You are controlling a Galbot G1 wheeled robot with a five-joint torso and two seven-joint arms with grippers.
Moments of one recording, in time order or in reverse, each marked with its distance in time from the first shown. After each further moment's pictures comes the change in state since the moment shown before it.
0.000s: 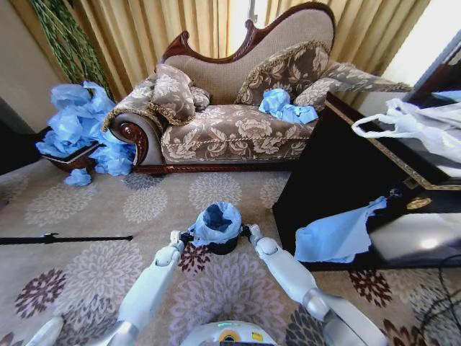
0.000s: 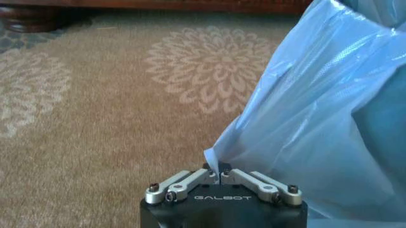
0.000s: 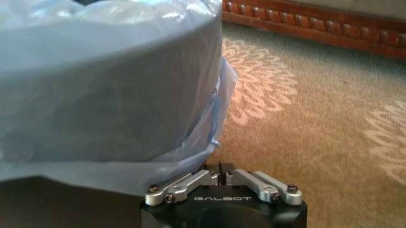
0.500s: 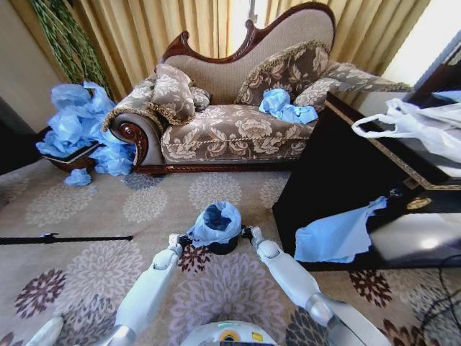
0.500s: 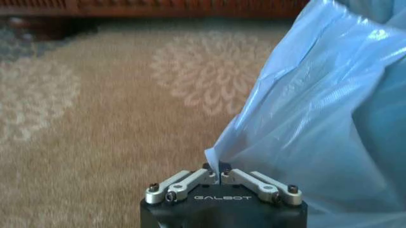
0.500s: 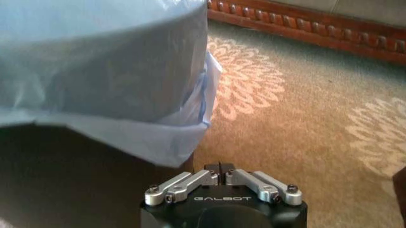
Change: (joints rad) left arm 0.050 0.022 -0.011 -0.076 0.005 -0.021 -0.014; right arm -0.045 -0.043 0.004 0.063 -0.007 0.001 0.033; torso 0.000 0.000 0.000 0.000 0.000
